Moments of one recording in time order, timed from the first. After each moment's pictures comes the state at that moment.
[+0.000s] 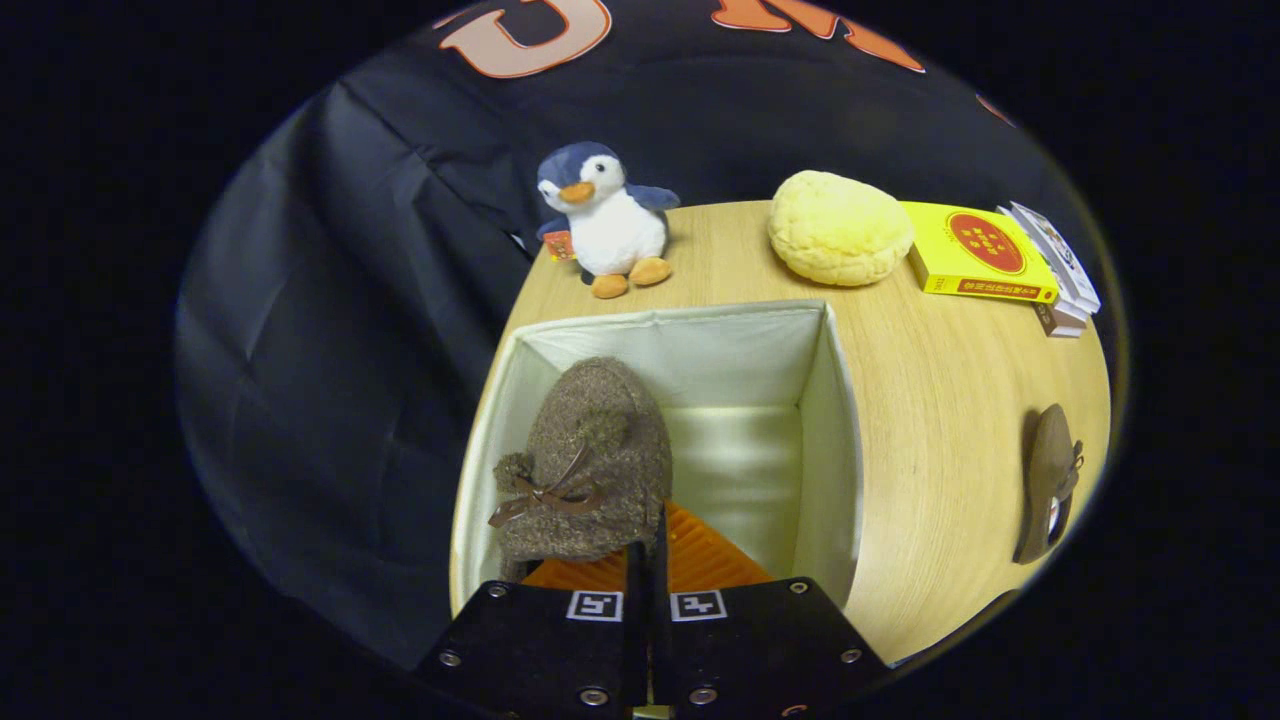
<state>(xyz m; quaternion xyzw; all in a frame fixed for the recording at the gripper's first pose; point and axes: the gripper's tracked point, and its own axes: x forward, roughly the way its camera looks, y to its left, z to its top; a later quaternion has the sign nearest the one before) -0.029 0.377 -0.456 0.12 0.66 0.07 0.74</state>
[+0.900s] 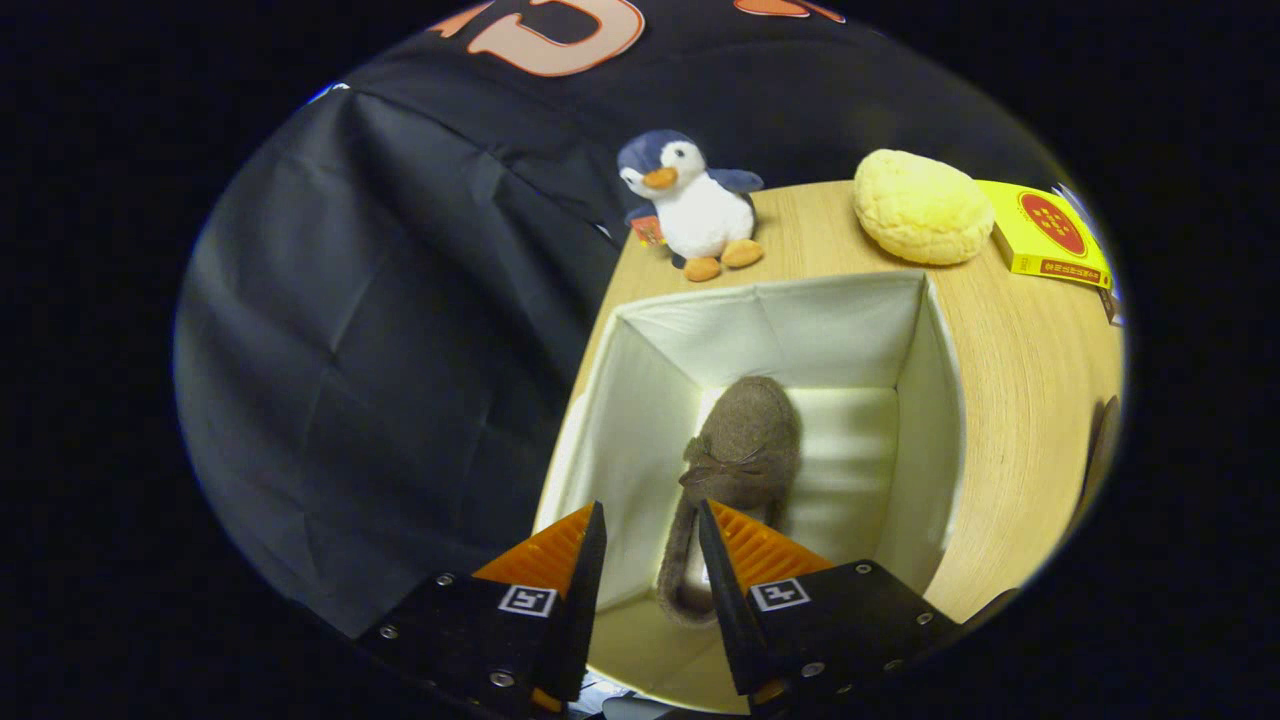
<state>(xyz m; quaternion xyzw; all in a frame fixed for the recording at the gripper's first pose) -0.033 0.424 -0.391 0.24 0.63 0.21 0.71</state>
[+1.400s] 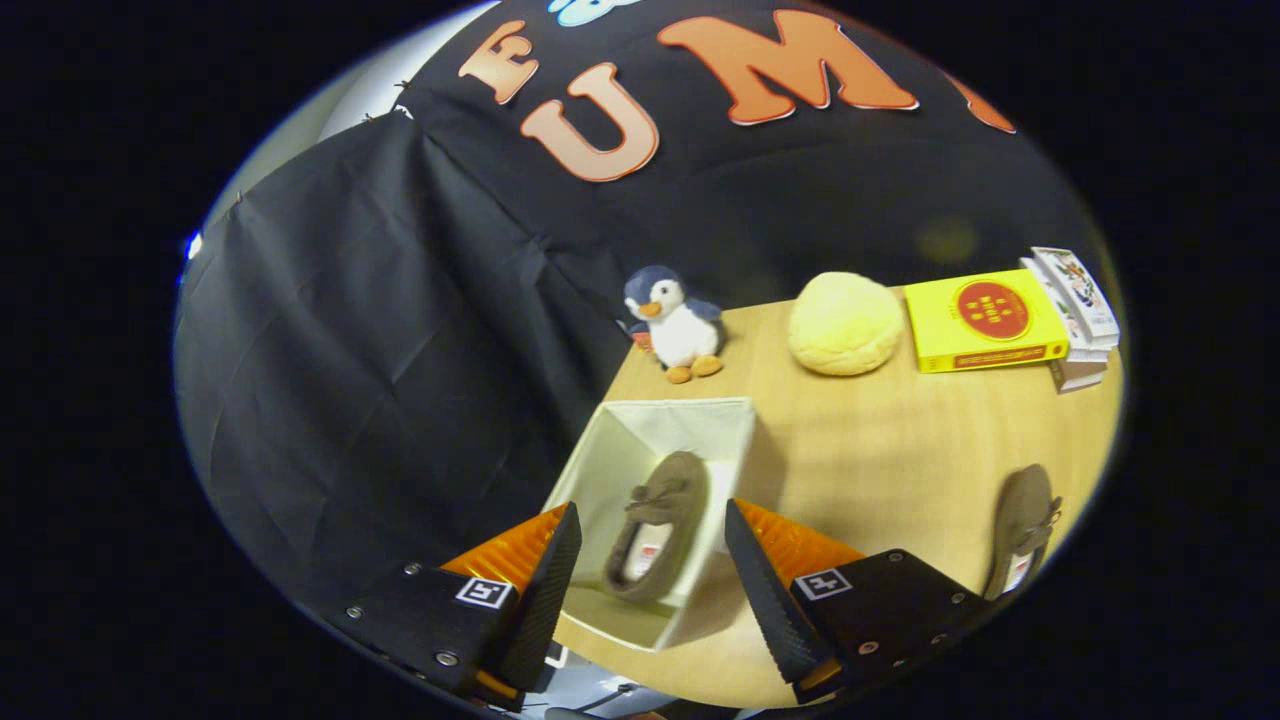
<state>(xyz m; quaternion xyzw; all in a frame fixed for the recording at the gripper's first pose) -0.021 0.253 -0.324 0.21 0.52 0.19 0.81</state>
